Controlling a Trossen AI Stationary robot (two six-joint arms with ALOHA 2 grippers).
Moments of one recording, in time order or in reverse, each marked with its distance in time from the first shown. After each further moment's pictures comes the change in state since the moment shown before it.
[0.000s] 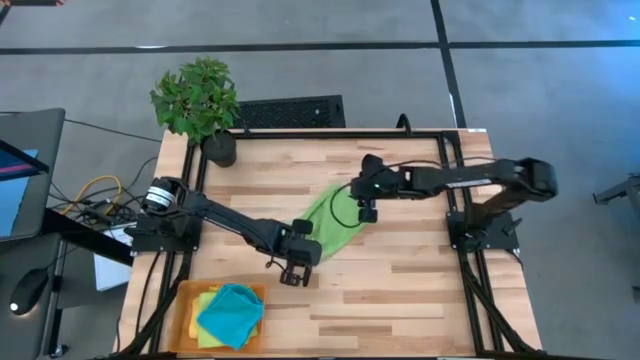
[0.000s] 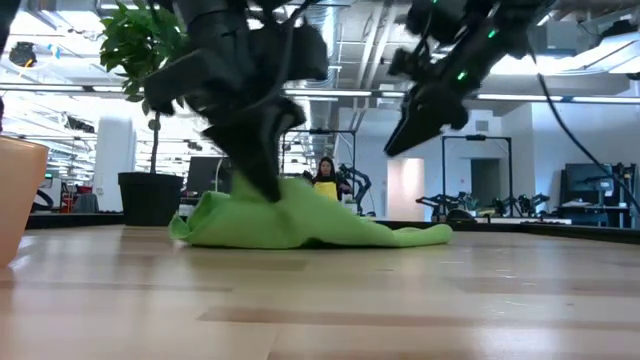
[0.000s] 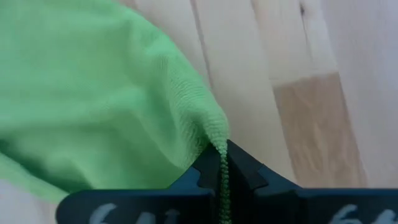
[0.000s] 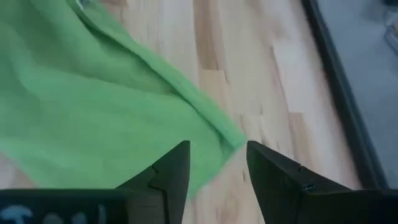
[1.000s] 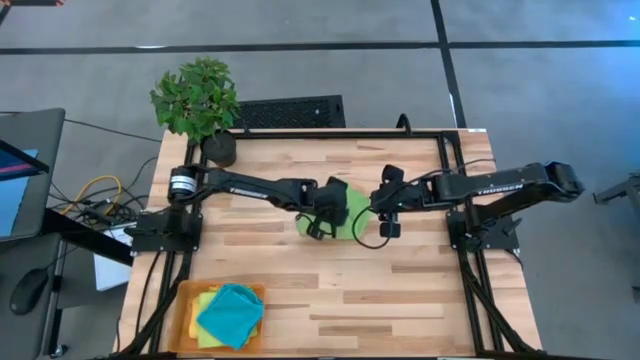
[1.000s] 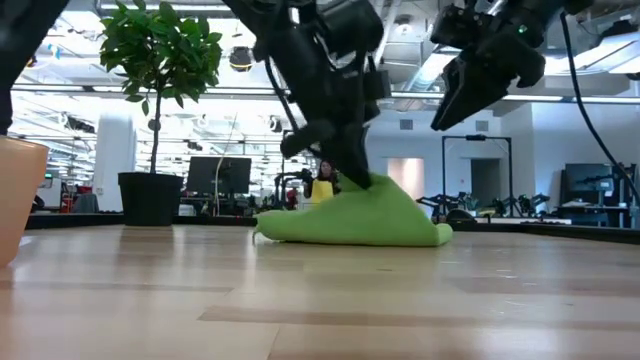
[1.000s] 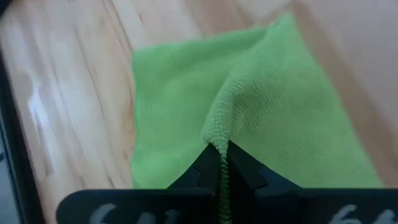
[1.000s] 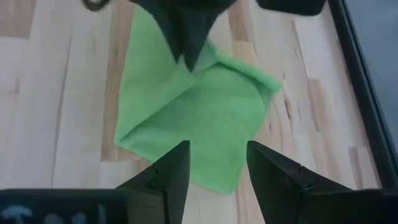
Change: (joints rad) left arm 0.307 0.144 0.222 0.141 0.003 0.647; right arm 0.179 -0.213 -0.002 -0.324 0.074 0.172
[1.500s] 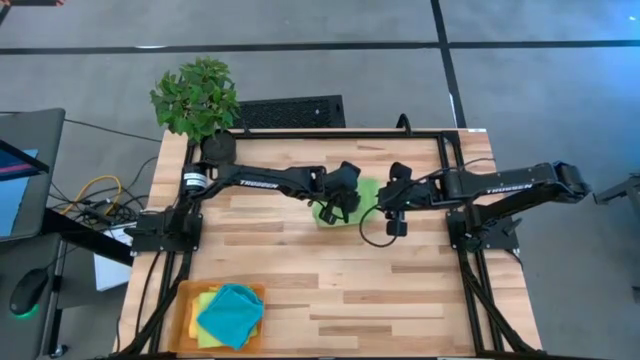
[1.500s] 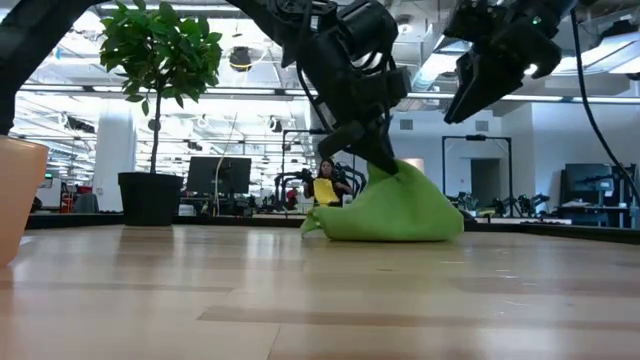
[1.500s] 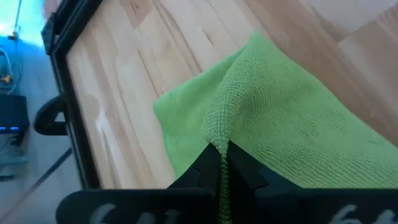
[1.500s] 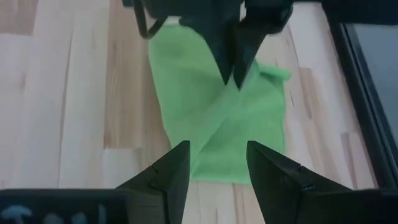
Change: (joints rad) left arm 0.068 0.085 0.159 0.037 -0.019 0.153; right arm -0.001 -0.075 0.000 -0.083 0.008 0.029
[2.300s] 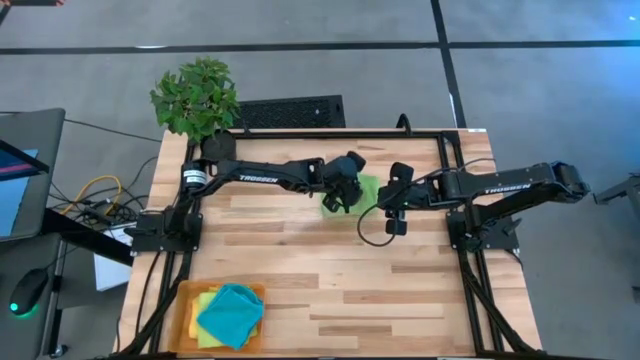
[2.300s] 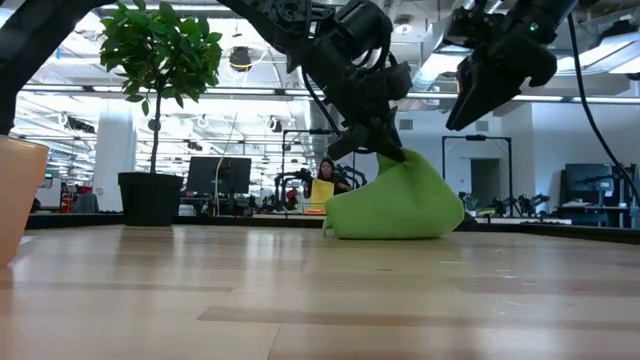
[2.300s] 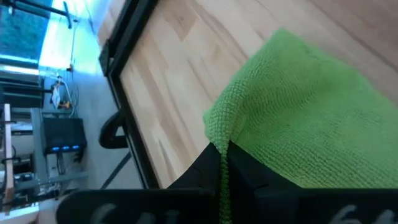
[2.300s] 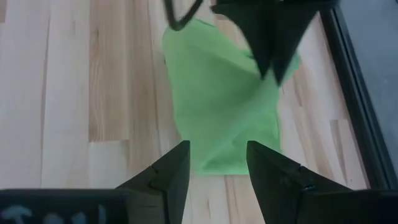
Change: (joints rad) left arm 0.046 -0.003 0.000 0.137 -0.025 0.213; right arm -0.002 0.020 0.000 -0.022 0.044 0.018
